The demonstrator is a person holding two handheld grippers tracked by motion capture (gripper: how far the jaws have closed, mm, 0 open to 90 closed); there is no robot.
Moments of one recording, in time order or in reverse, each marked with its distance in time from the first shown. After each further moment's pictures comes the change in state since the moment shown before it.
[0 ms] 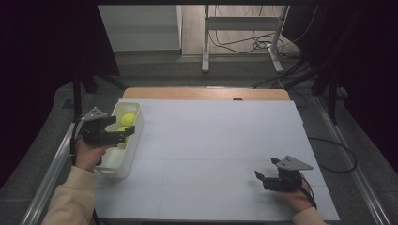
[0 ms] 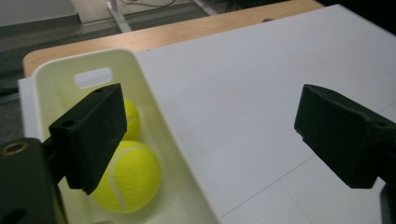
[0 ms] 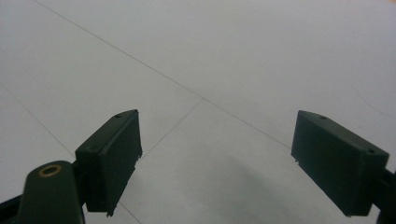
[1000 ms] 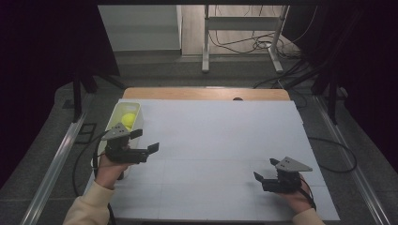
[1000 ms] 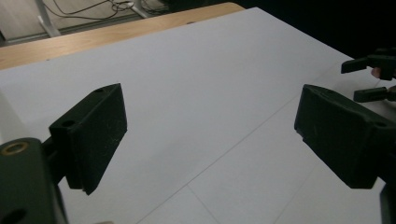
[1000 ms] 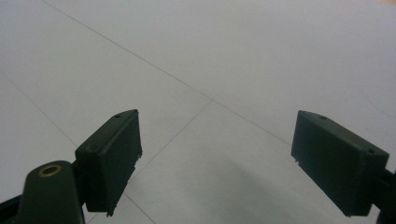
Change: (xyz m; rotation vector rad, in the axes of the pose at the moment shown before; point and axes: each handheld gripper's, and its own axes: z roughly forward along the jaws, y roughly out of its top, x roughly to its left) left arm -0.071 -0.019 0.016 -0.039 -0.198 0.068; right arm 0.006 0.000 -0.002 -0.003 0.008 -0.007
